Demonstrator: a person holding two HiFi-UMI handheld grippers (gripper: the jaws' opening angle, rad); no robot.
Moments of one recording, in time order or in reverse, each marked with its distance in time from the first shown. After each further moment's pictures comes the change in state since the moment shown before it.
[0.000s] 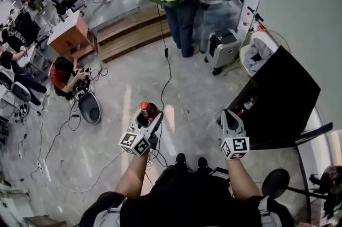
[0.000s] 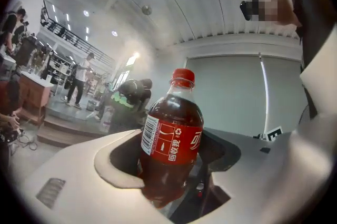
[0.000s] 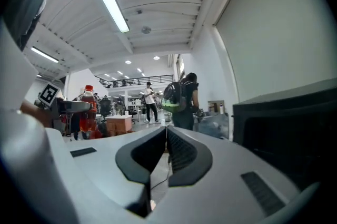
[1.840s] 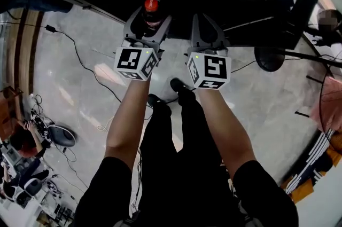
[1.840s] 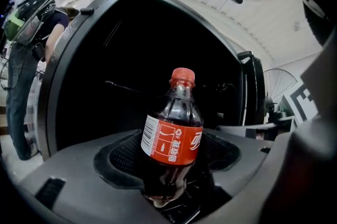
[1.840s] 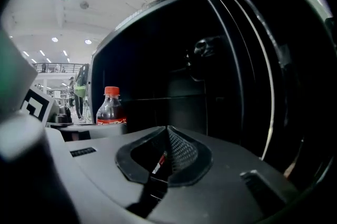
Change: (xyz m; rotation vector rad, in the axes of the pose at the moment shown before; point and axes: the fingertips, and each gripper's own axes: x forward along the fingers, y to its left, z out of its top) left arm 0.323 -0.386 -0.366 0.074 0.280 -0.684; right arm -0.152 -0.325 -0.179 0.119 0.035 -0.799
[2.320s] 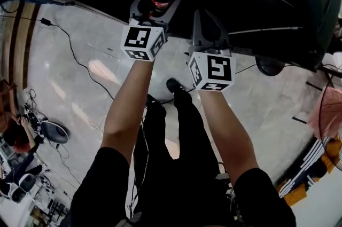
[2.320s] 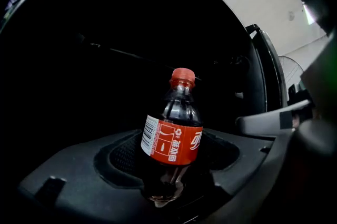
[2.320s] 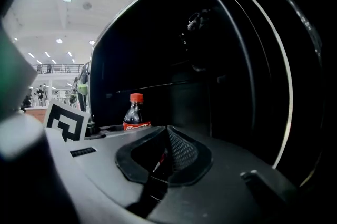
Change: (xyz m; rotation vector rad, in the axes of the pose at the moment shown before) left arm 0.067 0.019 -0.039 0.059 -0.022 0.005; right arm 0.023 -0.008 -0.025 -0.013 0.000 0.047
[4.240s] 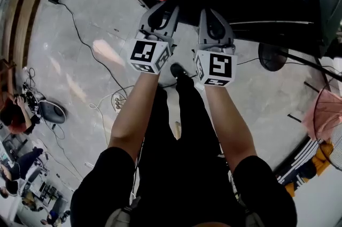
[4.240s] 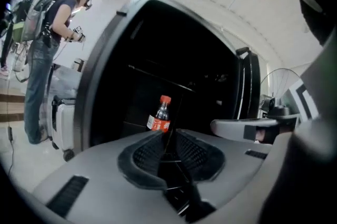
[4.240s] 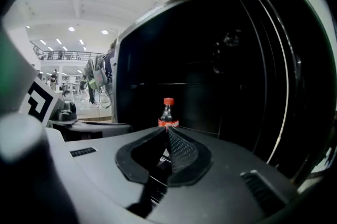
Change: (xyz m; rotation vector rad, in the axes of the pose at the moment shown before) left arm -0.102 -0.009 -0.008 -0.125 0.062 0.062; right arm -0.027 0.051 -0.012 -0.129 0.062 0.055
